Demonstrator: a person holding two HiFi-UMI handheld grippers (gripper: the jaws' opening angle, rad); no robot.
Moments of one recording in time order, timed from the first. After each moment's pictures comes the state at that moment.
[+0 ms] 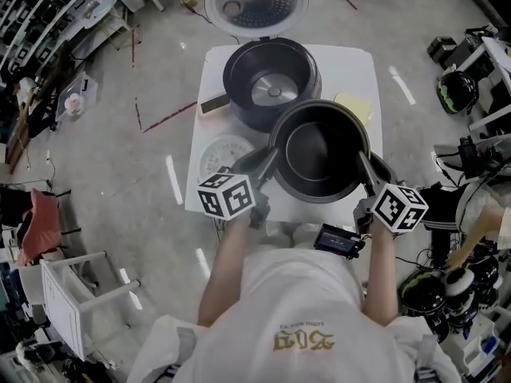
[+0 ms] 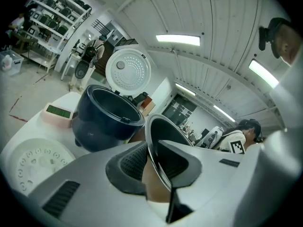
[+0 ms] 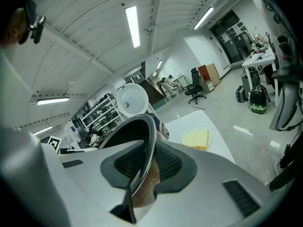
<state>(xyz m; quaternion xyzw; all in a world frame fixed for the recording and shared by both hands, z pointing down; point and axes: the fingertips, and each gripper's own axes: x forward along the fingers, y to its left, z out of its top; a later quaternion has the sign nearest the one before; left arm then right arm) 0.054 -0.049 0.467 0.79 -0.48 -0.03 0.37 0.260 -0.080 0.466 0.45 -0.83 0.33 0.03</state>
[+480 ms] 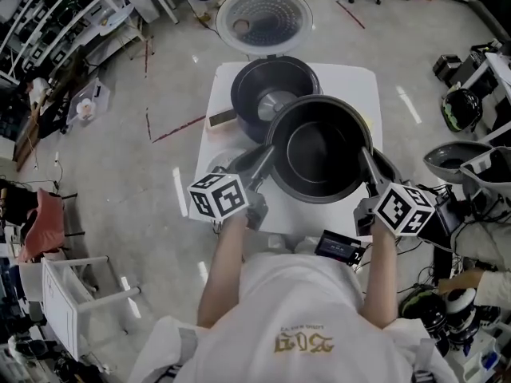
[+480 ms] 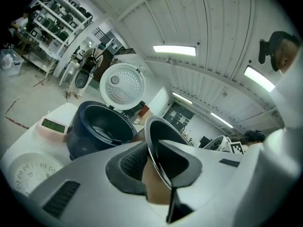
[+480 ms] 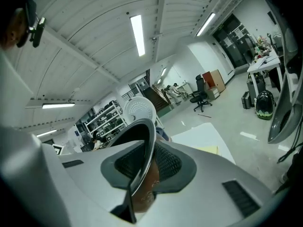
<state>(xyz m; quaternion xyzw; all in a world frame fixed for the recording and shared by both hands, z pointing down) 0.042 -0.061 0.410 0.80 -0.49 -0.08 0.34 0.250 -0.099 0.398 0.44 -0.85 0.30 -0.02</state>
